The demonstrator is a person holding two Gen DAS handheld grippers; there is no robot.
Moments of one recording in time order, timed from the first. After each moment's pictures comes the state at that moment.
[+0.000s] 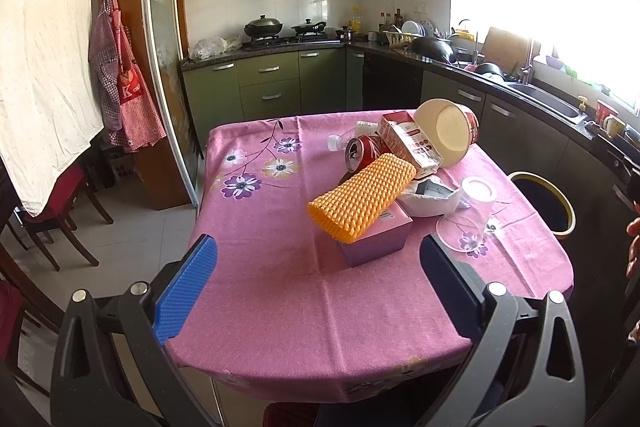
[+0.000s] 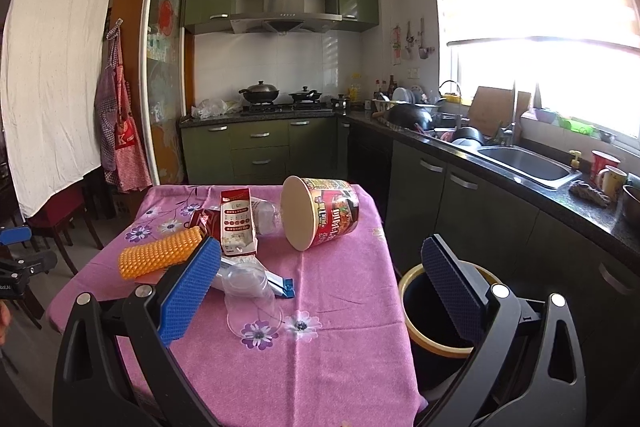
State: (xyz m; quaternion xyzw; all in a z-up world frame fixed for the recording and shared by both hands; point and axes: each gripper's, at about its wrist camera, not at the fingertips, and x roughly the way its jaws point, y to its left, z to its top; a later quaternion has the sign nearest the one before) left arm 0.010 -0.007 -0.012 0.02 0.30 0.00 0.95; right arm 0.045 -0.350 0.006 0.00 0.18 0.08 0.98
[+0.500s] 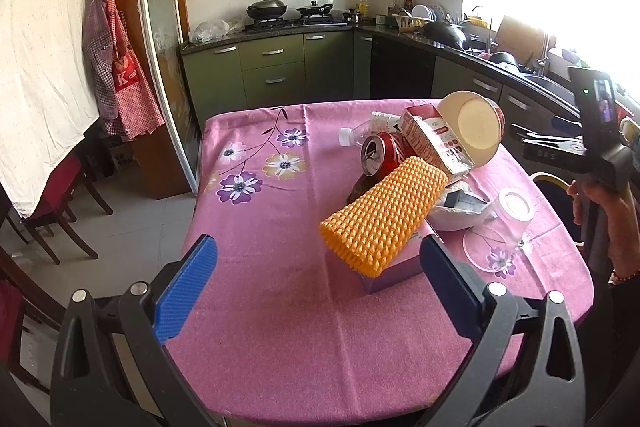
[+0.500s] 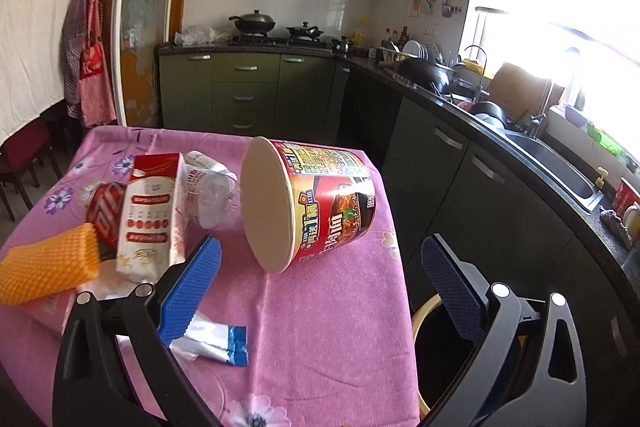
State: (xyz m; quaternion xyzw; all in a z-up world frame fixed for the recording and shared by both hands) left arm 0.077 0.002 -0.024 0.02 0.33 0.01 0.94; right arm 0.267 -0.303 -0.063 -0.08 0.29 0.01 0.95
